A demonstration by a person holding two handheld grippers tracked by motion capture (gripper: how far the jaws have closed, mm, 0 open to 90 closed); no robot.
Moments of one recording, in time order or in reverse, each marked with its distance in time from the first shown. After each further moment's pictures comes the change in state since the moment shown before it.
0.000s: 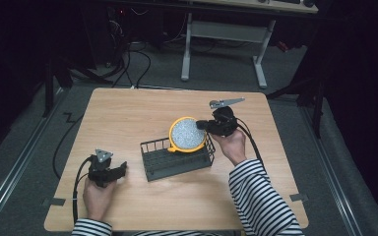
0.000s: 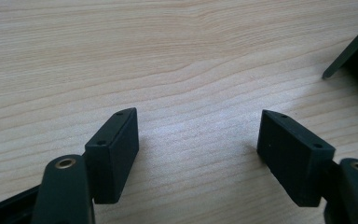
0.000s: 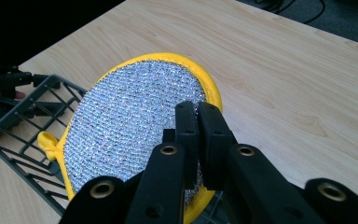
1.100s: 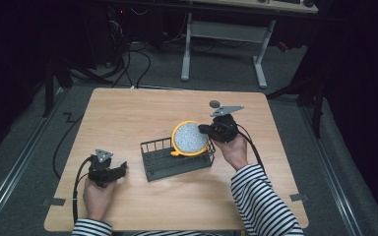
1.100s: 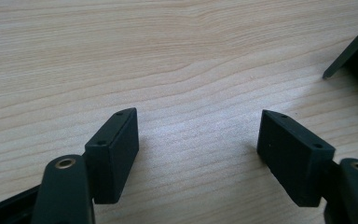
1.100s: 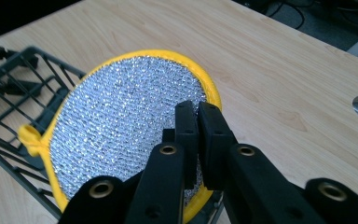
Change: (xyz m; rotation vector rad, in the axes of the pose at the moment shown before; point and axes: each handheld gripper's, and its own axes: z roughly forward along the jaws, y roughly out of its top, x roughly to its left) left arm 0.000 0.000 0.000 0.002 0.001 0.001; right arm 0.006 -0.017 0.001 -0.004 -0.073 -0.101
